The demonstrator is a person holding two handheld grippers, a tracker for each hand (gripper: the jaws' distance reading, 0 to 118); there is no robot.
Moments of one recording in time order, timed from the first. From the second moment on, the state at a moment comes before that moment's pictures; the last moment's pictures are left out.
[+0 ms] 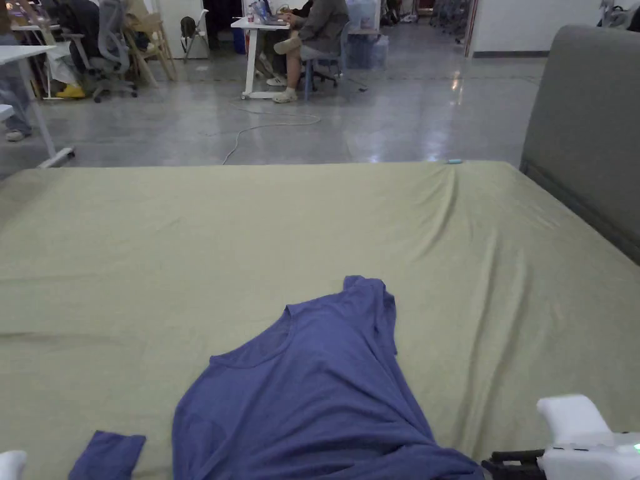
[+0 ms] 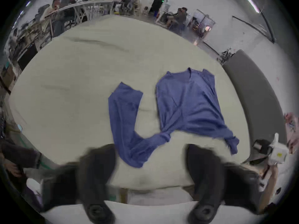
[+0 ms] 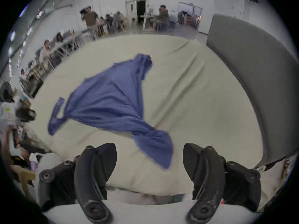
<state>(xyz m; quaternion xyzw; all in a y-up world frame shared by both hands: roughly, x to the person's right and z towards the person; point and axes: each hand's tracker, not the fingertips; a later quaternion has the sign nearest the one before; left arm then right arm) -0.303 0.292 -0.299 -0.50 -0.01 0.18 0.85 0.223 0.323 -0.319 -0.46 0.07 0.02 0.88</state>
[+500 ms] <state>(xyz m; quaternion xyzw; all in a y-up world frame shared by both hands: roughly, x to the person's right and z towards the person) -0.245 0.273 -0.449 -0.48 -0.04 0.14 0.86 0.189 0.272 -0.306 -0.51 0.09 -0.05 0.85</state>
